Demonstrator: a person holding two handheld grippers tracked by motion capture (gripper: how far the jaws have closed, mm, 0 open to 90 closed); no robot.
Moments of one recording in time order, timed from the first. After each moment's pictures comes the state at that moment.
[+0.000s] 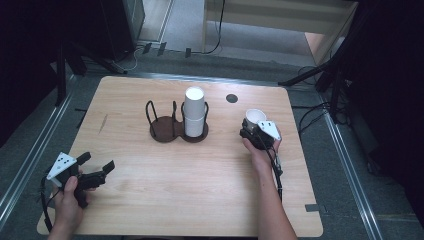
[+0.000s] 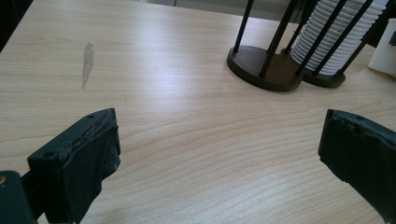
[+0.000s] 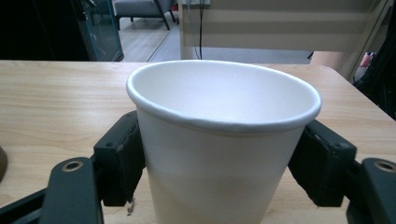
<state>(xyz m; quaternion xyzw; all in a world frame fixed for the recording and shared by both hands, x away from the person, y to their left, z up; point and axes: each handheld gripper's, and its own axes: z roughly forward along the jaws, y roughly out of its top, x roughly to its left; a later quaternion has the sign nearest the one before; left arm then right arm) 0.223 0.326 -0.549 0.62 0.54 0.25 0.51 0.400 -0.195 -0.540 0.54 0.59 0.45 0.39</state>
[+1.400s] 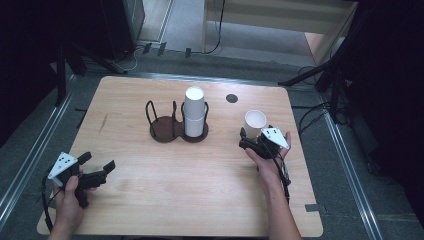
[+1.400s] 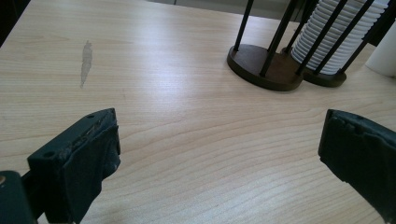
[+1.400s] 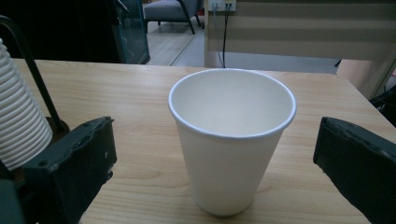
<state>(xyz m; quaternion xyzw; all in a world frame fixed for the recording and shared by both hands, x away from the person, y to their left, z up) 0.224 0.325 -0.550 0.62 0.54 0.25 0.51 0.362 -0.206 -0.522 0.51 0.62 0.48 0.37</state>
